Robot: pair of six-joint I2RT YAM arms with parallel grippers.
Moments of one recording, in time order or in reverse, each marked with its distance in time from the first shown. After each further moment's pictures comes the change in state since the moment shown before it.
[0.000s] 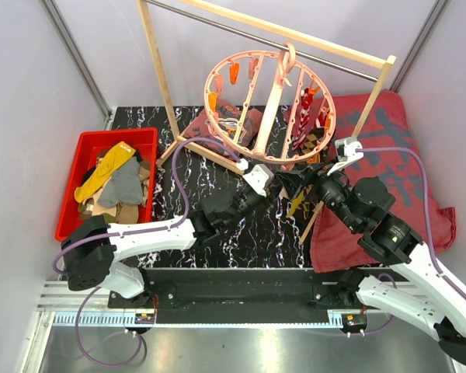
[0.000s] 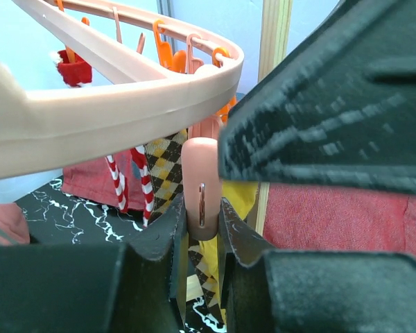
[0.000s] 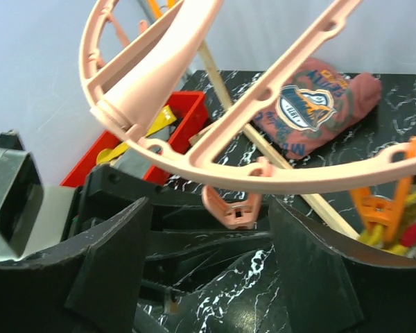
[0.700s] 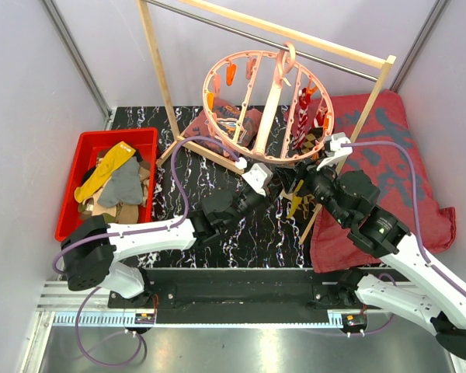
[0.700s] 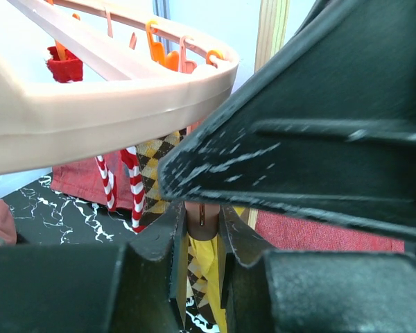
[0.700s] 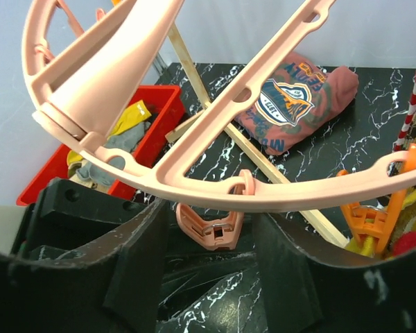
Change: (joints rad) left arm -0.002 -0.001 0.000 -0.001 0.008 -0.040; right arm 0.000 0.069 0.000 0.026 0.050 -0.033
